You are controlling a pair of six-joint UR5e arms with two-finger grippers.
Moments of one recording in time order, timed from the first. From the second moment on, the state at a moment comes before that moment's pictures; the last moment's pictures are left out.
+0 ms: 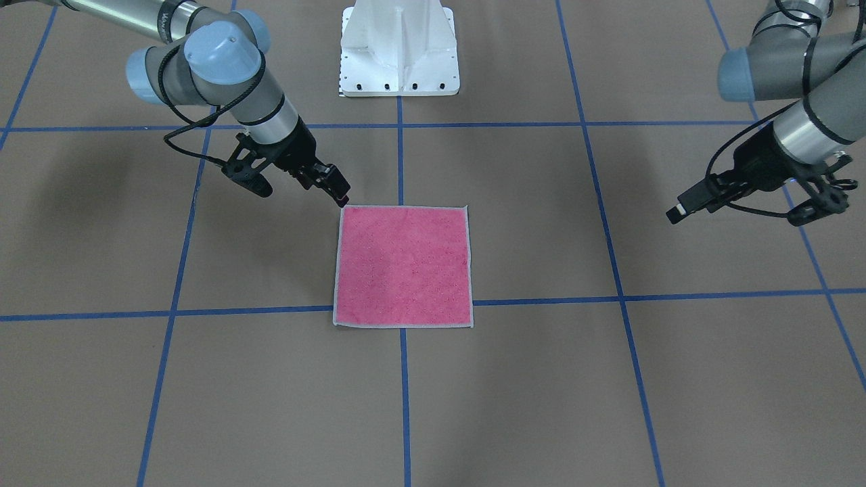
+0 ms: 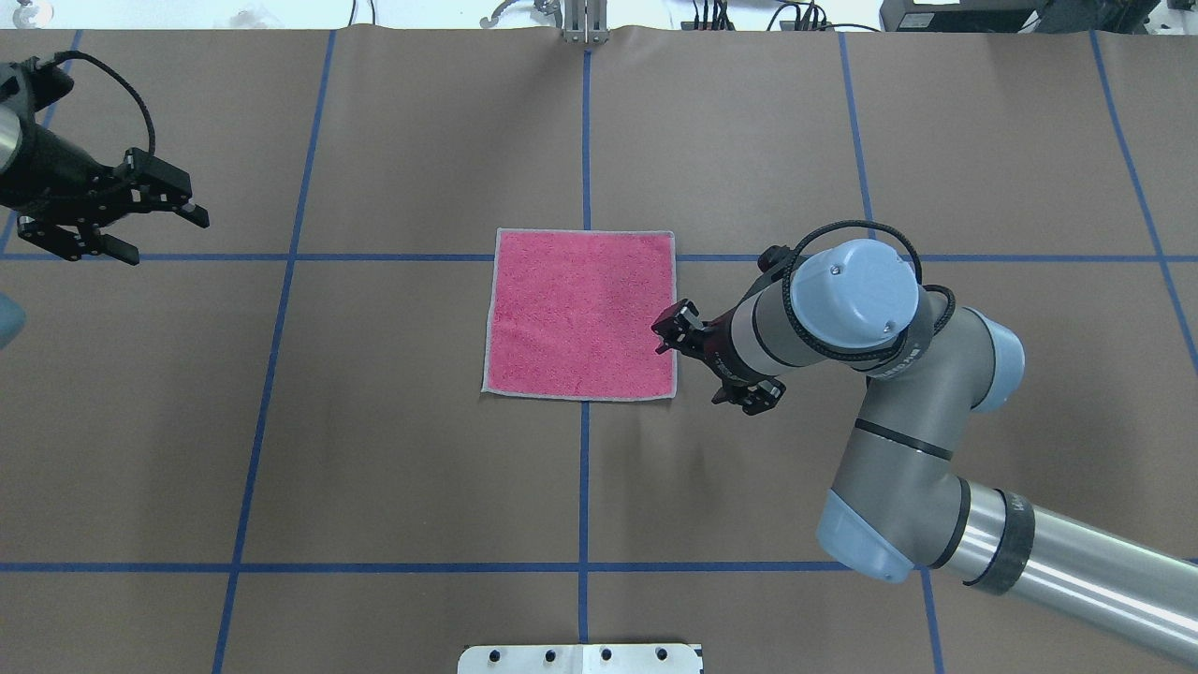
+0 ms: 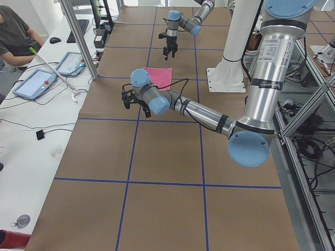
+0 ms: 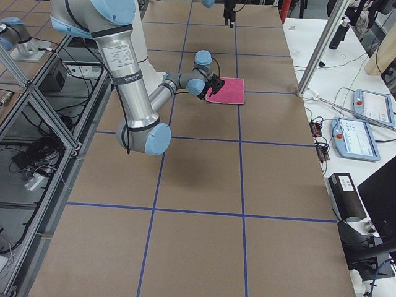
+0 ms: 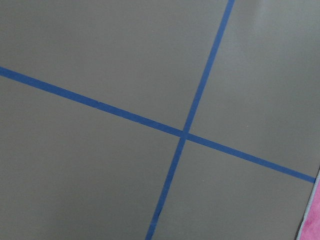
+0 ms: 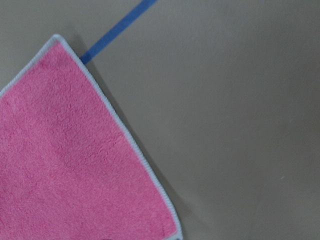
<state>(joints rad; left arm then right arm) -1.07 -1.77 -1.76 -1.98 -2.39 -1.24 0.51 -1.13 1.75 -1.18 1.89 1.98</state>
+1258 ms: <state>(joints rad) -1.02 -1.81 -1.76 -1.98 -2.35 -1.32 0.47 -1.10 1.66 -1.18 1.85 2.16</state>
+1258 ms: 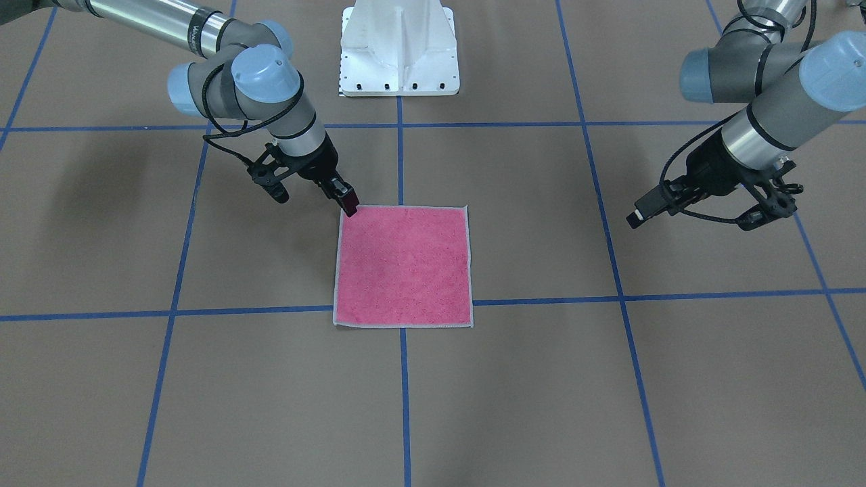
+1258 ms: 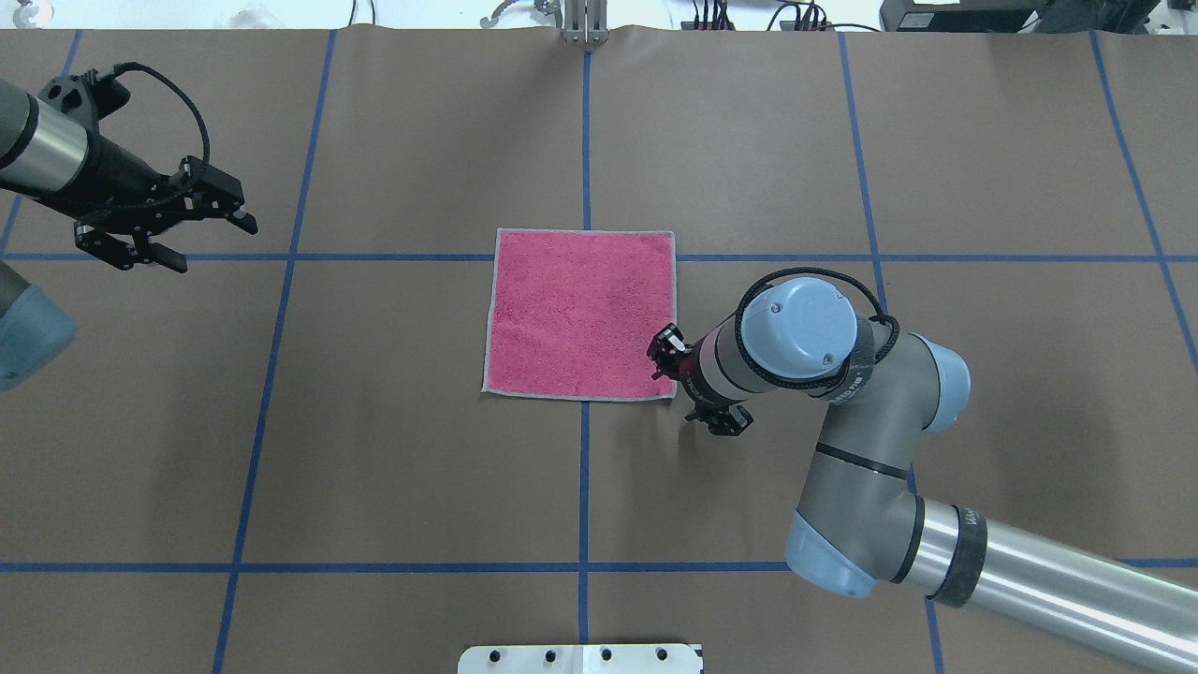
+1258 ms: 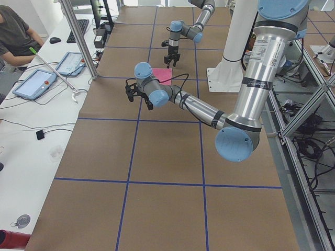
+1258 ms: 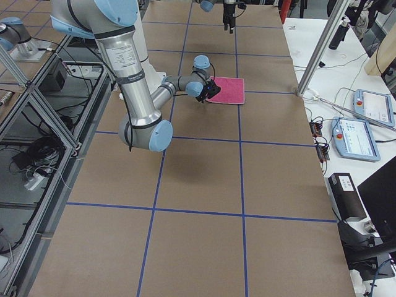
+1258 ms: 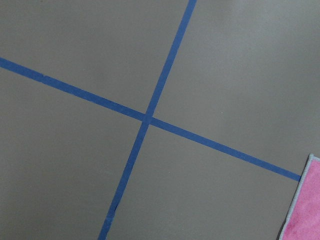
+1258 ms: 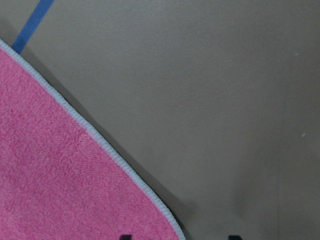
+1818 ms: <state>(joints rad) -1.02 -1.82 -1.76 -1.98 -2.35 -1.33 0.46 -1.09 1.66 -1.18 1.85 2.16</state>
